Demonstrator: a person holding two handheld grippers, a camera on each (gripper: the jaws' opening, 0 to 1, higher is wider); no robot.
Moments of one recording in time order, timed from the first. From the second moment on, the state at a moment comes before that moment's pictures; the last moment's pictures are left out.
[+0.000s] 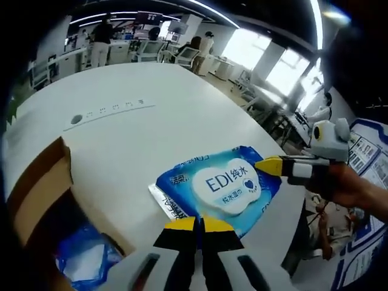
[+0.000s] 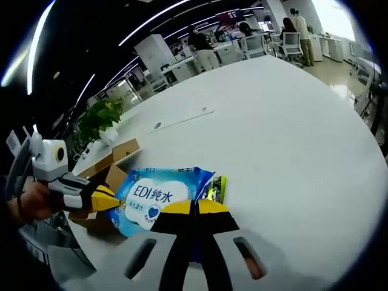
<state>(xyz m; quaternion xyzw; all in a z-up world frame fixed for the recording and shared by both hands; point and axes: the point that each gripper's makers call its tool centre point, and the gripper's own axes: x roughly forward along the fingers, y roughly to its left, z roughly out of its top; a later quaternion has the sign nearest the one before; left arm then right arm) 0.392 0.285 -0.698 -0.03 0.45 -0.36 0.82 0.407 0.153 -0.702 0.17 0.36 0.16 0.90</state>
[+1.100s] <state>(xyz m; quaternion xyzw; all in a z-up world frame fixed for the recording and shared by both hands) 0.406 0.285 -0.740 0.03 0.50 -0.32 0.80 0.424 0.153 -0.747 0.14 0.40 0.17 0.89</state>
